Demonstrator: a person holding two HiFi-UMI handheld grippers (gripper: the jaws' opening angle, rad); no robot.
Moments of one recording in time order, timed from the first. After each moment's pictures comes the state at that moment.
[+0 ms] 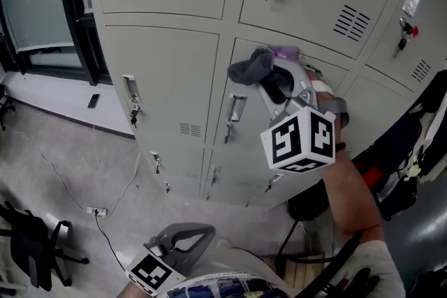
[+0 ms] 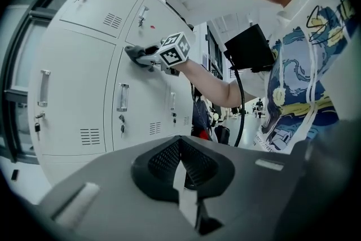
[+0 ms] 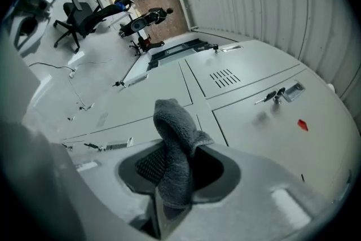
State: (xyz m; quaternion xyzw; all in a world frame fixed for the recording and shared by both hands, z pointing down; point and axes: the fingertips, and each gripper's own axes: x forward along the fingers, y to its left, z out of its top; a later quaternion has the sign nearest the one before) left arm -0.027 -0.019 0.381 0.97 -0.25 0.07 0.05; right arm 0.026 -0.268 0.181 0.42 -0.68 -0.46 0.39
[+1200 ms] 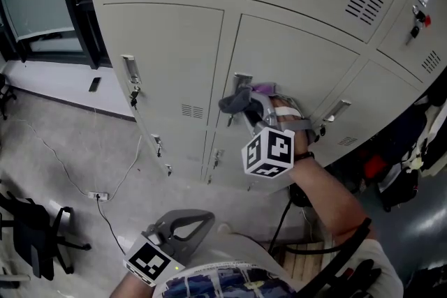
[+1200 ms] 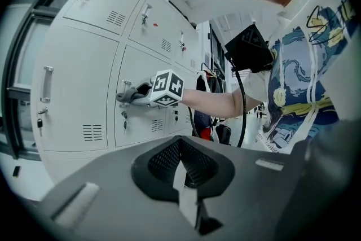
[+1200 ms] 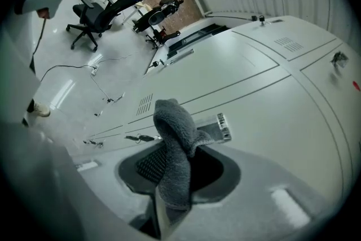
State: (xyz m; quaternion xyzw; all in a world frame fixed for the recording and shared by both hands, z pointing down) left arm -0.031 -0.021 0.387 0.96 -0.25 0.08 0.06; right arm 0.024 -0.282 0.362 0.36 -0.70 -0.39 0.48
